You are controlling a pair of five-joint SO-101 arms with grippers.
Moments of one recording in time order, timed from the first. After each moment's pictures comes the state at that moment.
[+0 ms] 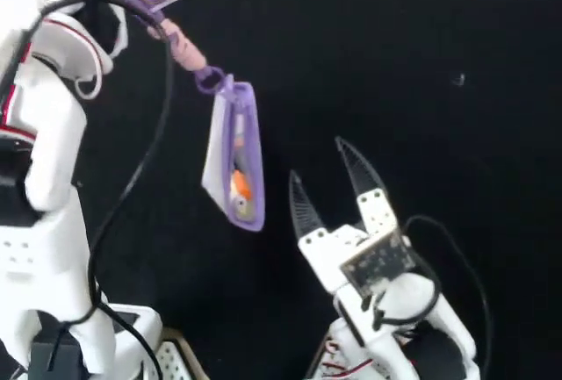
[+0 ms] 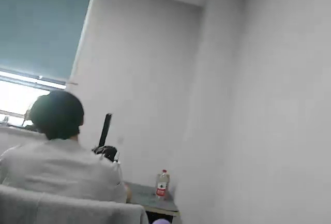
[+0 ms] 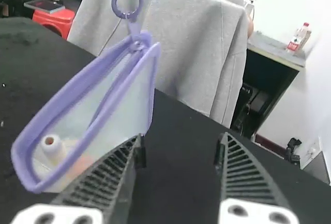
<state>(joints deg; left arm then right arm) -2.0 -26.8 -29.4 54.4 10.2 -26.2 -103.5 64.4 56.6 17.1</state>
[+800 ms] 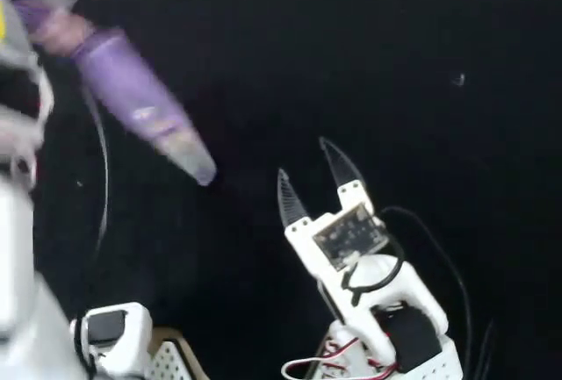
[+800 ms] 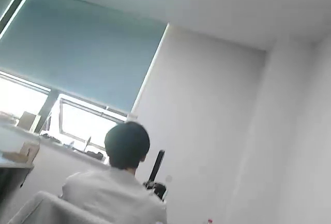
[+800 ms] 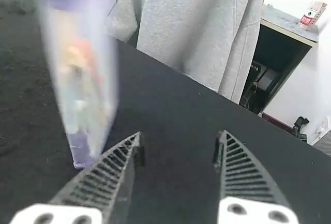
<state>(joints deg) -16.3 -45.3 -19.1 57.5 18.4 -26.3 -103.5 75.6 49.8 17.1</state>
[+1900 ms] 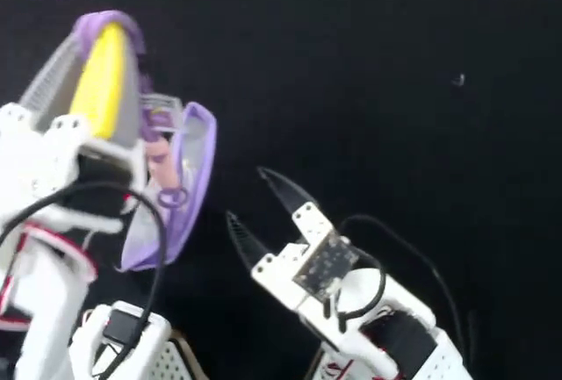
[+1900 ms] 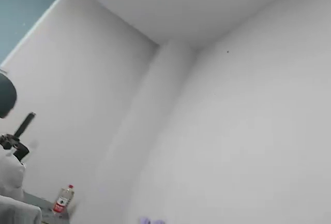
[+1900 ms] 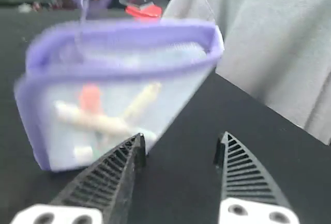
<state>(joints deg) 12.7 -64.4 7.8 42.2 22.1 -45.5 -103.5 75.6 49.5 12.4</state>
